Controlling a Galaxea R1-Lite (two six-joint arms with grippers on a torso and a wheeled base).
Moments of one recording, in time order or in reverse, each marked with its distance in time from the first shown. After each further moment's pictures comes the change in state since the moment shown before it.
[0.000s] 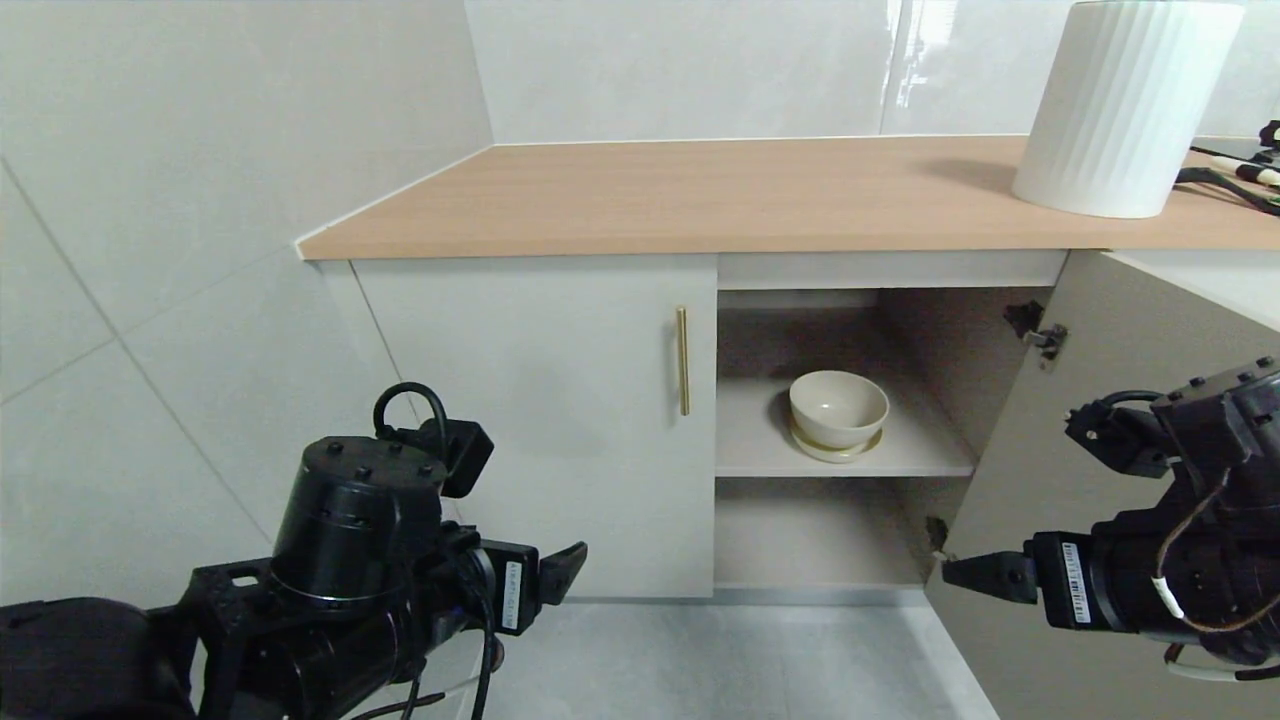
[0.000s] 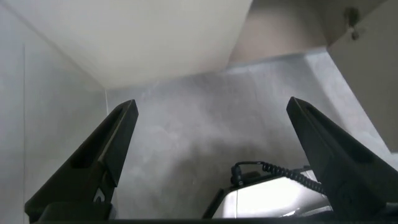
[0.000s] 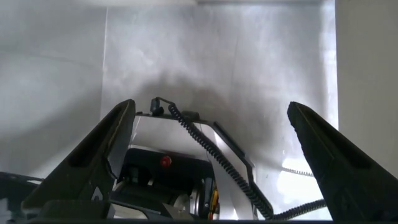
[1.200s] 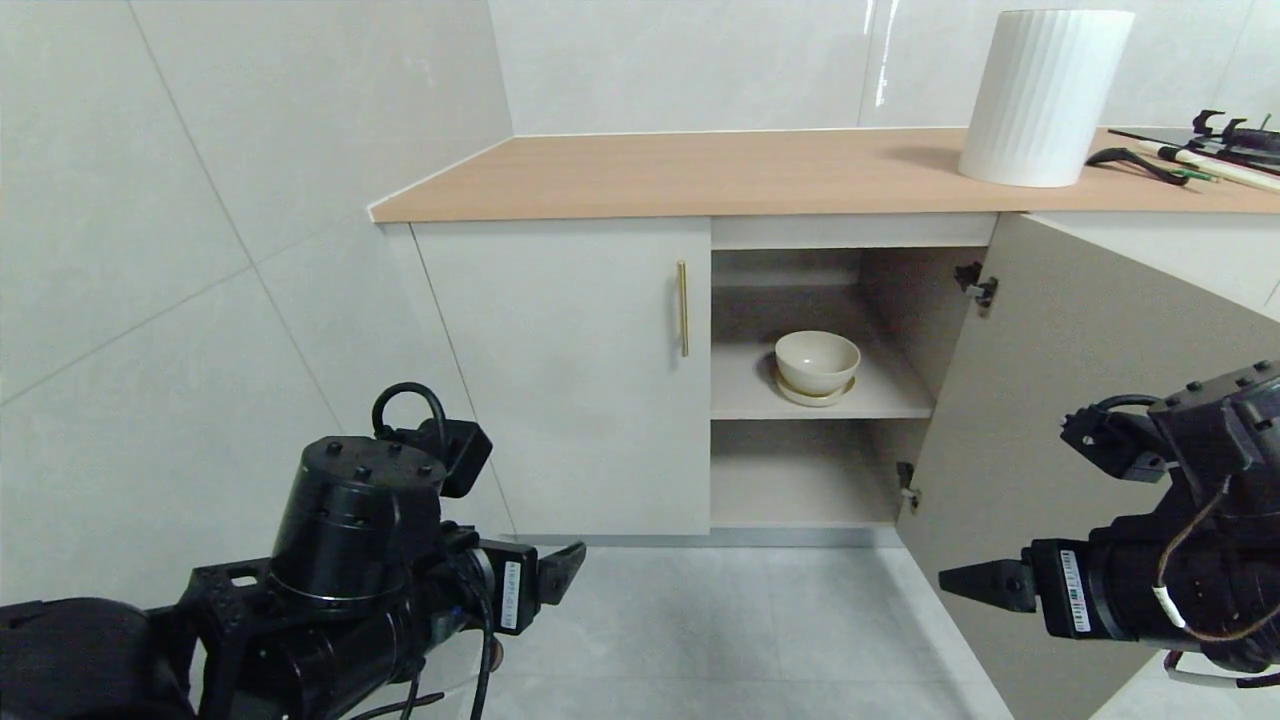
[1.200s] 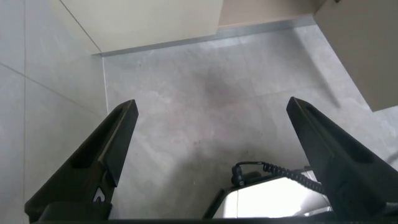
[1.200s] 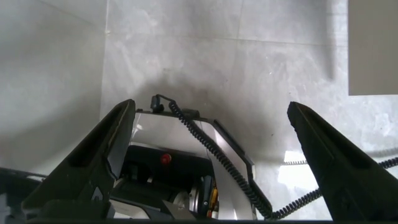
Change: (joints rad) left arm 0.000 0.000 0.000 0.000 0.005 0.001; right arm 0.017 -0.004 0.002 0.007 0.000 -0.001
